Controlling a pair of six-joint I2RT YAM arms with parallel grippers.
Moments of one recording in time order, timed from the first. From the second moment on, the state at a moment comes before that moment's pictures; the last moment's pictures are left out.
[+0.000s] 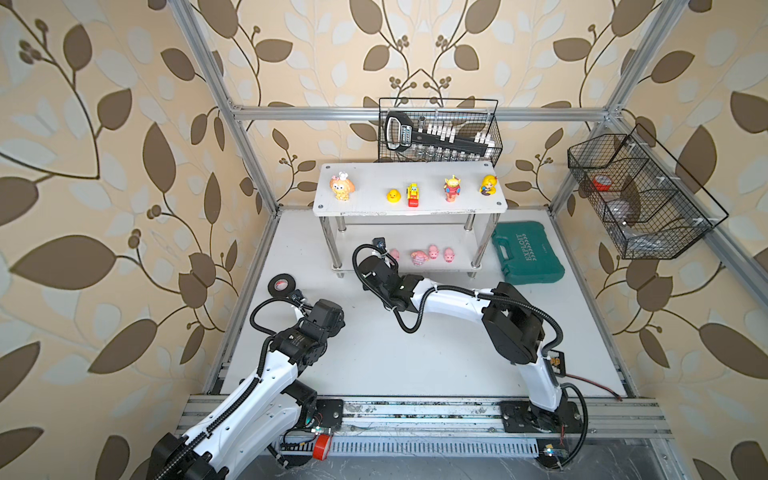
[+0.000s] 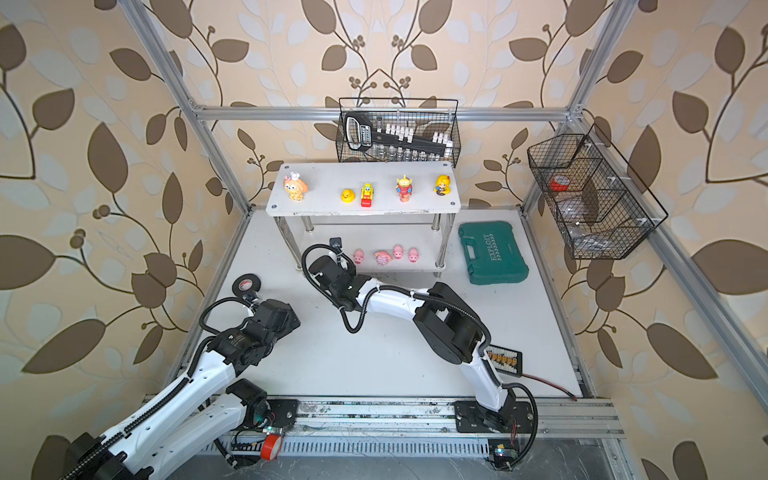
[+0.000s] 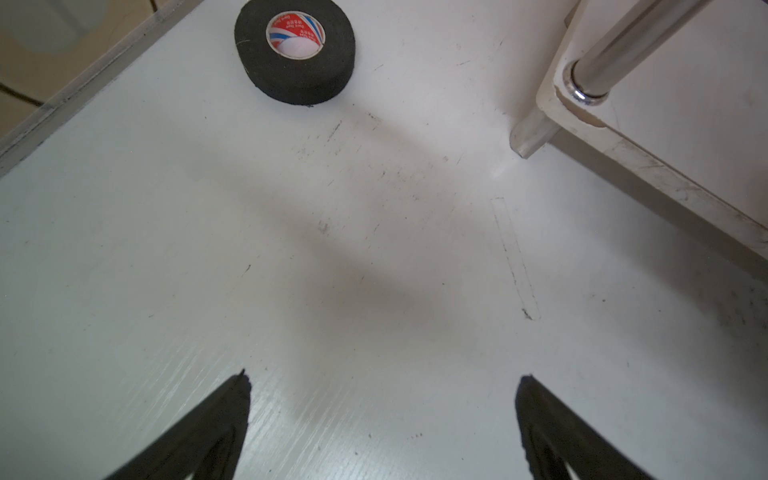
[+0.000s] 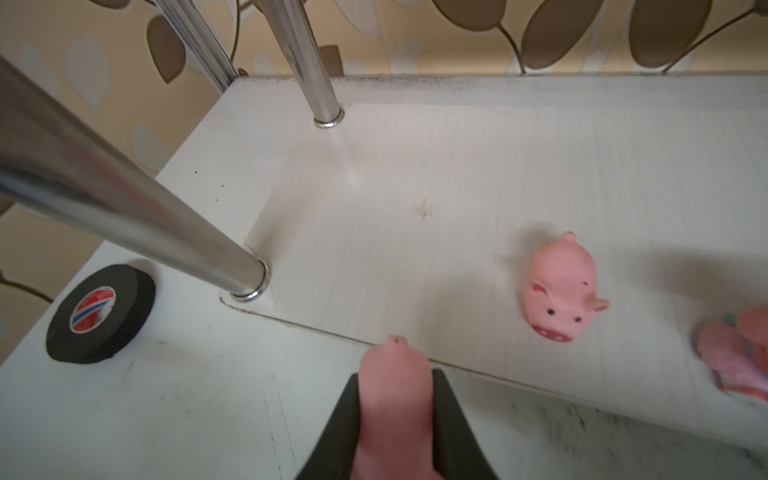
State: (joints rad) left arm -0.42 0.77 0.47 -0.68 -0.50 -0.92; right arm 0.96 2.16 1.65 -0.12 0.57 0.59
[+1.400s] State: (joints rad) left arm -0.42 0.74 0.47 -0.69 -0.50 -0.92; right arm 0.92 2.43 2.00 -0.18 0.56 0.49
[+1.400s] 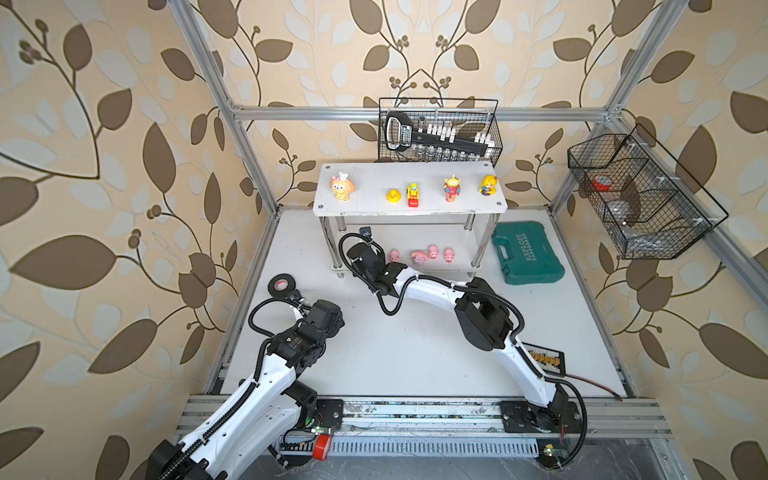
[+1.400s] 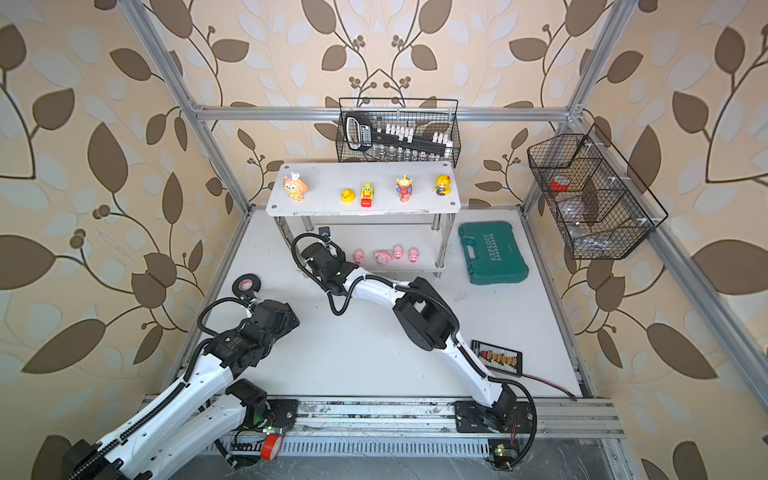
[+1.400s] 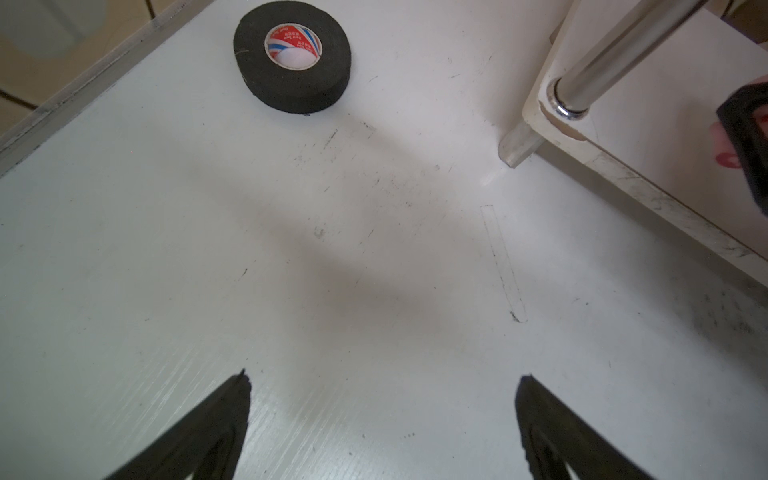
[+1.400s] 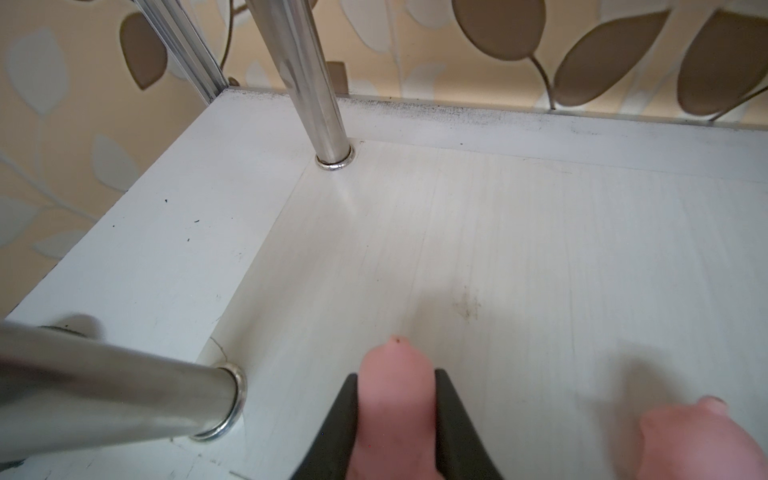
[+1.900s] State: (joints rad) left arm -0.42 0.74 0.47 -0.69 -0.50 -0.92; right arm 0.92 2.44 2.00 -0.19 0.54 0.49
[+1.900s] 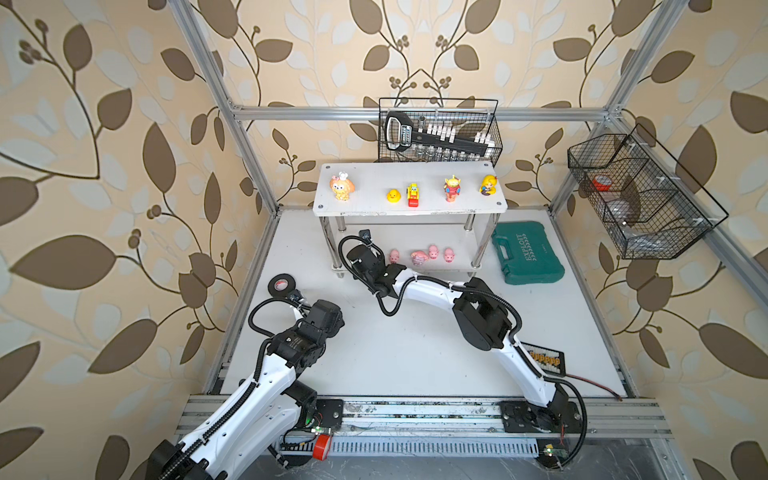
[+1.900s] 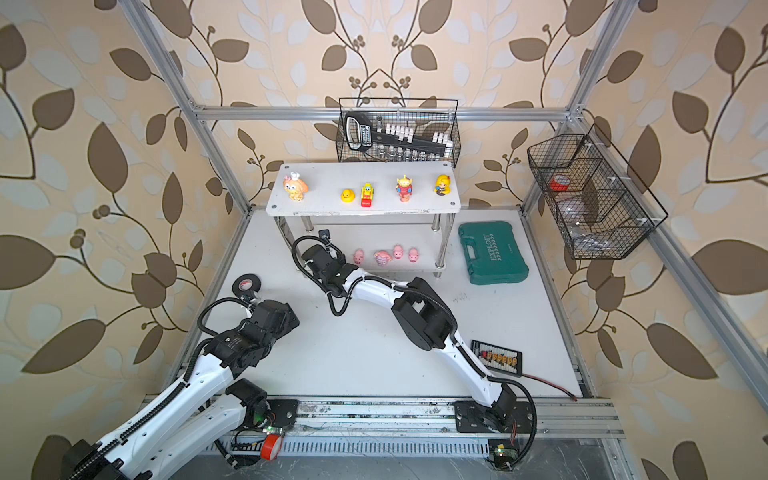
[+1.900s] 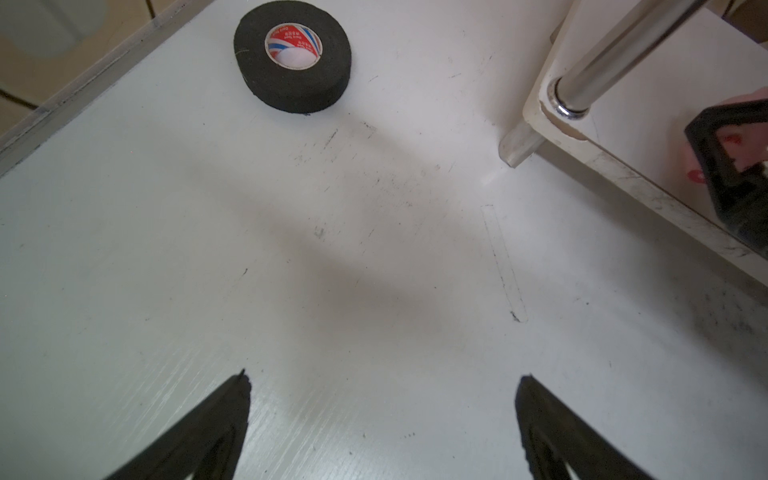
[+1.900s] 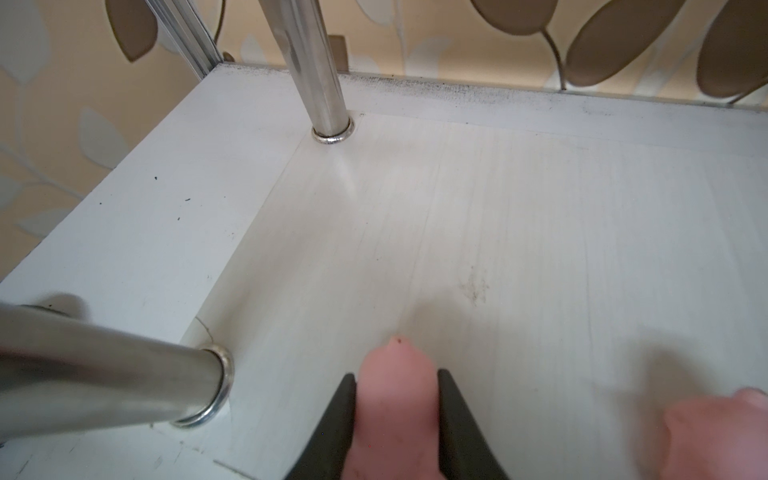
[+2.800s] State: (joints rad) left arm -0.42 0.73 0.47 -0.69 -0.50 -0.92; right arm 0.92 2.41 1.98 -0.20 0.53 0.46
